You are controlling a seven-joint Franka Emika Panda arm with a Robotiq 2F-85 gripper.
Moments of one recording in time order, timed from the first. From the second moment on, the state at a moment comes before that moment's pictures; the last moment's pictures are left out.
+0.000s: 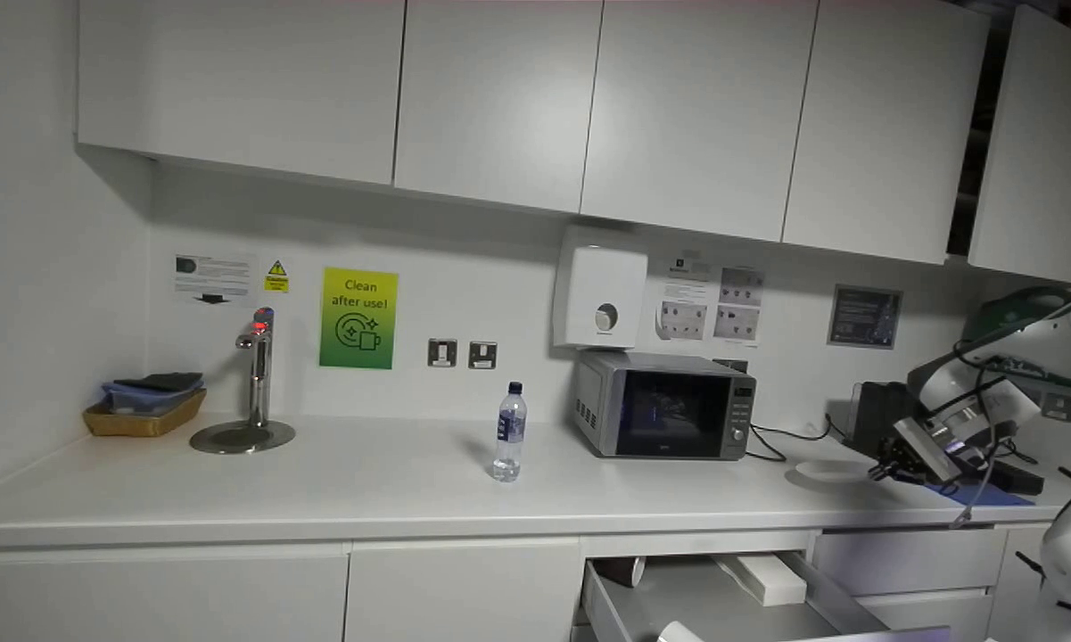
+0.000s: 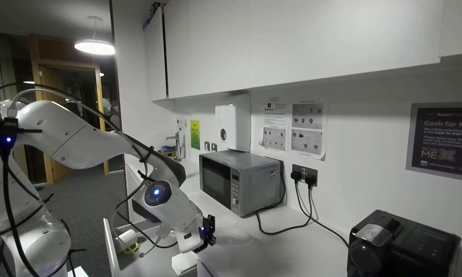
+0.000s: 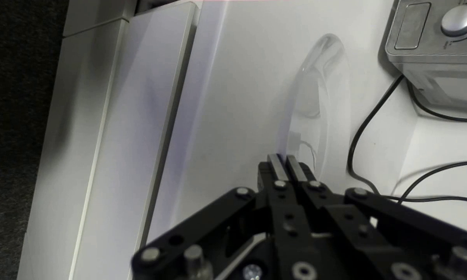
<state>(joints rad) 0.07 -0.34 -0.82 -2.64 0.82 2.77 0.01</state>
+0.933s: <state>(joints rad) 0.24 -0.29 -1.01 -2.61 0.85 2.76 -0.07</state>
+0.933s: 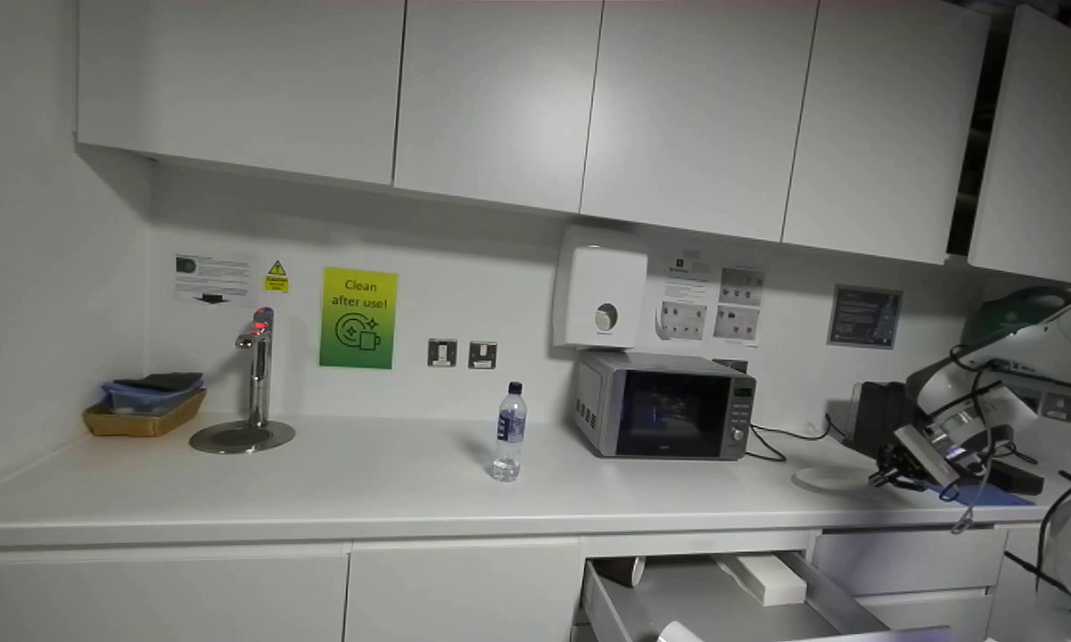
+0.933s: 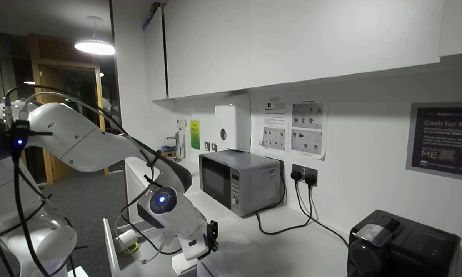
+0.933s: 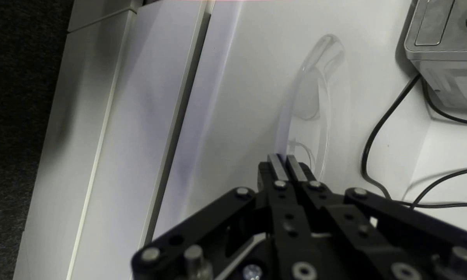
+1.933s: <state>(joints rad) 0.53 -0.29 -1.26 -2.56 0.85 2.76 -0.09</state>
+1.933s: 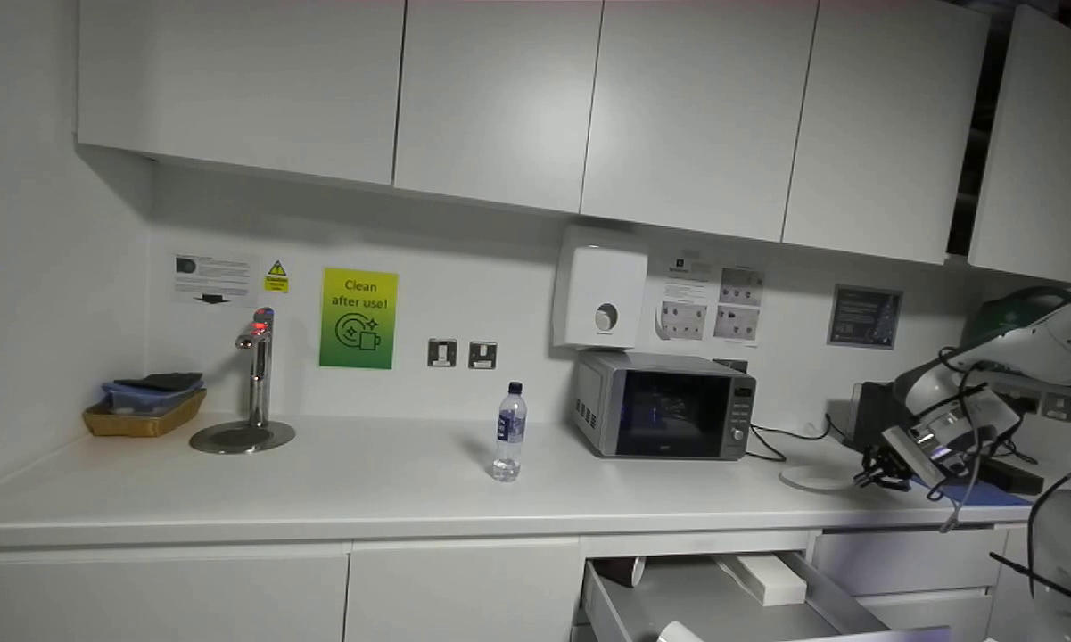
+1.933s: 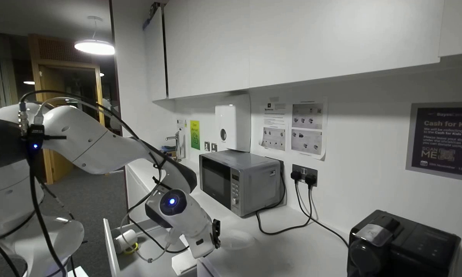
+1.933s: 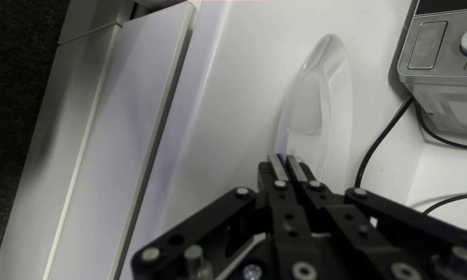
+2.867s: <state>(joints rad) 0.87 -0.29 -1.59 -2.49 0.85 2.77 -0.09</state>
